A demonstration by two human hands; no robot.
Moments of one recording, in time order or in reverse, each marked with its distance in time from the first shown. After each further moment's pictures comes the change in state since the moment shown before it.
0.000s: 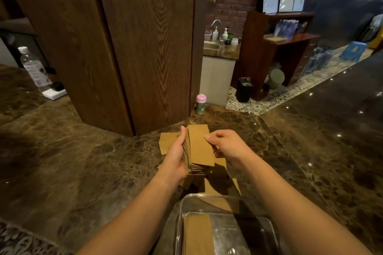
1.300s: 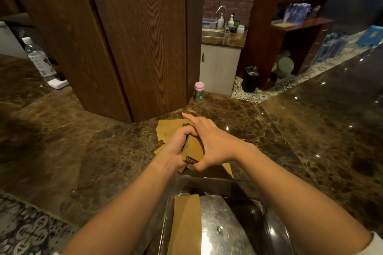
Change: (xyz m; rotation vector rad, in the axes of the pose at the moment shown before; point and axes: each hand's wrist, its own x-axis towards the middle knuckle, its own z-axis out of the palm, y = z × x) left_hand -0.012 -0.018 0.024 0.203 0.068 -0.027; right_hand -0.026 -0.001 -0.006 -0.819 -0.352 -0.527
